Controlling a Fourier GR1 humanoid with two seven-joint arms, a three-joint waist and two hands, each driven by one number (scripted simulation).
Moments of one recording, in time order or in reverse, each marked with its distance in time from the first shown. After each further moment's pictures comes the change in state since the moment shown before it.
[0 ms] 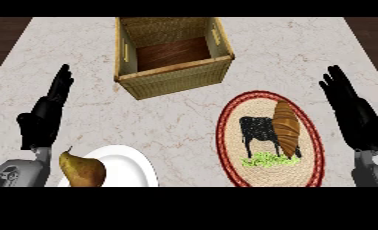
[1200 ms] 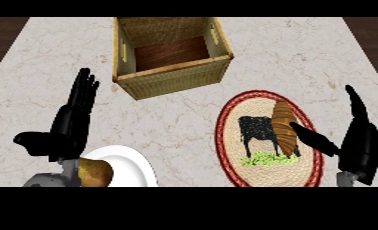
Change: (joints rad) left arm 0.076 -0.191 -0.053 -0.225 0.073 0.065 0.051; right arm 0.129 0.034 0.152 -0.213 0.948 -0.632 0.533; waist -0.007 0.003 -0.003
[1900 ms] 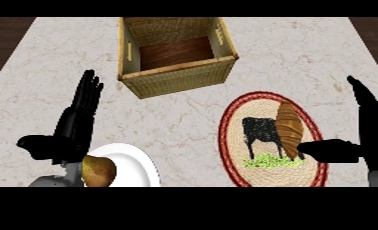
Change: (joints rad) left arm 0.014 -0.014 -0.023 -0.025 -0.009 0.001 0.012; right arm -0.140 -0.185 0.055 -0.367 -0.002 0.635 0.645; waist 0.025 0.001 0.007
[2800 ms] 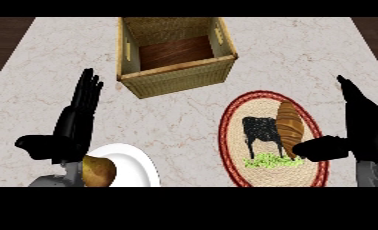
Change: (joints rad) left arm -0.003 -0.012 0.009 -0.014 -0.012 0.001 0.010; right arm -0.070 0.104 -0.015 0.009 0.035 0.207 0.099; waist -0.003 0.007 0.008
